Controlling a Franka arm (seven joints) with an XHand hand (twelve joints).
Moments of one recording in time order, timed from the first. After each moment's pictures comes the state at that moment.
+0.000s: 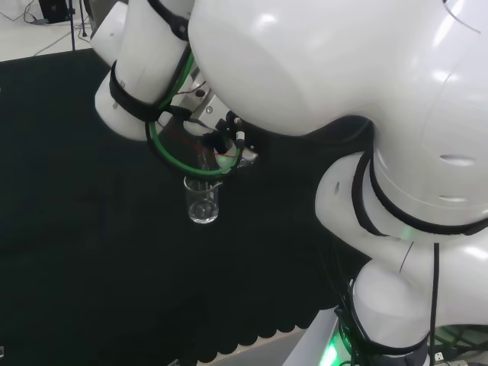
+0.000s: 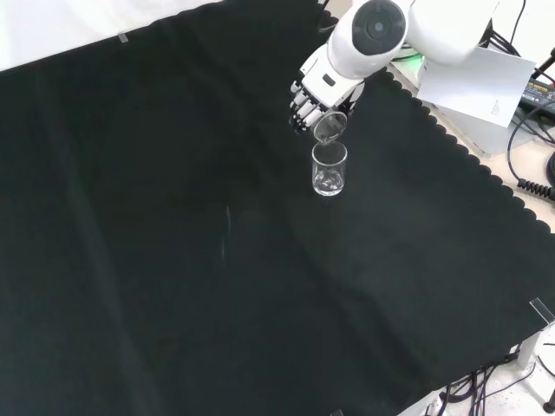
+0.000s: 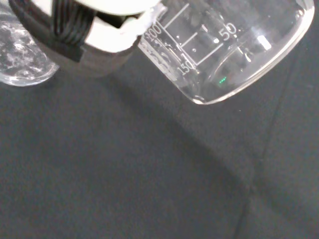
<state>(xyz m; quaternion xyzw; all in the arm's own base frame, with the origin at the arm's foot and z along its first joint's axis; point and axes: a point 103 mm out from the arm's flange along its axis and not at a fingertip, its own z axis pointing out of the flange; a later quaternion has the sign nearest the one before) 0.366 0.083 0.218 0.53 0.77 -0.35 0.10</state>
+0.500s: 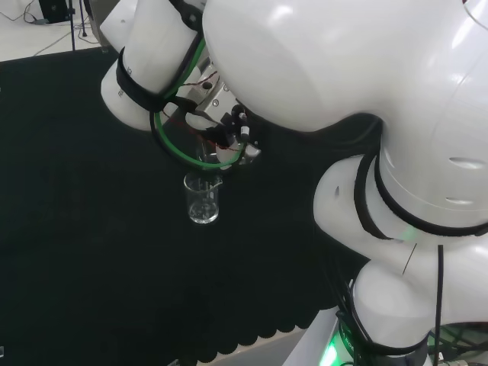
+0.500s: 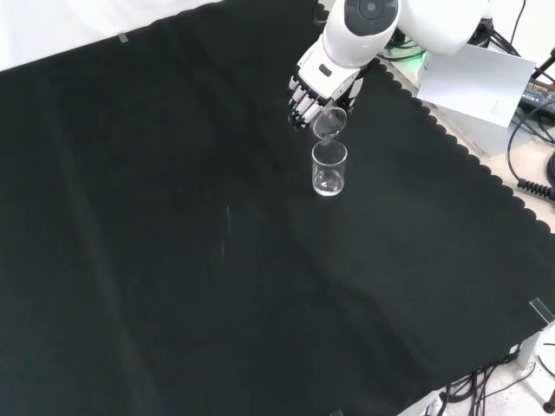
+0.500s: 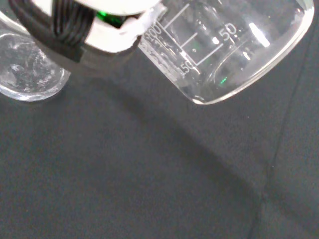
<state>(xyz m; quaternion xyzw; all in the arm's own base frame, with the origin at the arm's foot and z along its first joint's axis) 0.367 0.079 0.222 0.53 0.78 -0.32 0.09</state>
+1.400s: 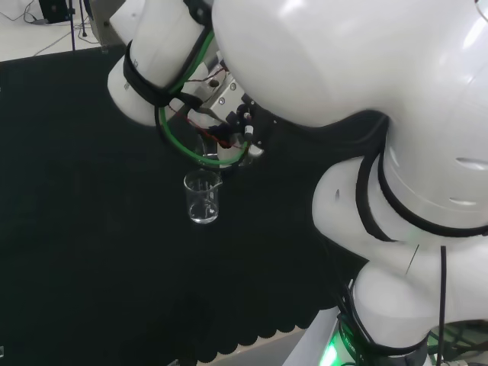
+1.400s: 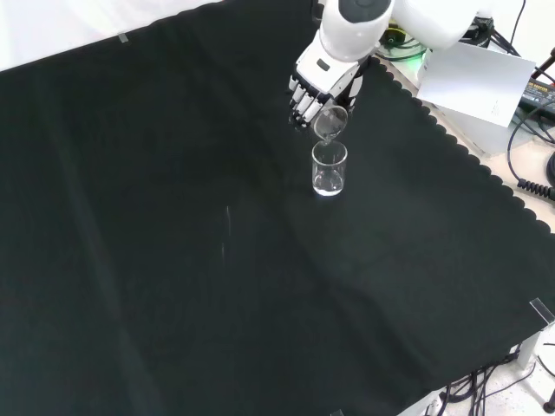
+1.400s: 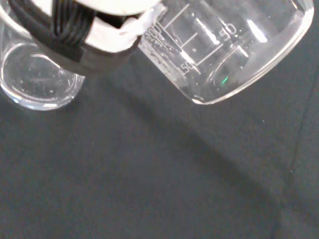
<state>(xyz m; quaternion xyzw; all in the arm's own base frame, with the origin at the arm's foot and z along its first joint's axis) 0.367 0.075 0.221 0.54 0.79 -0.29 0.07</state>
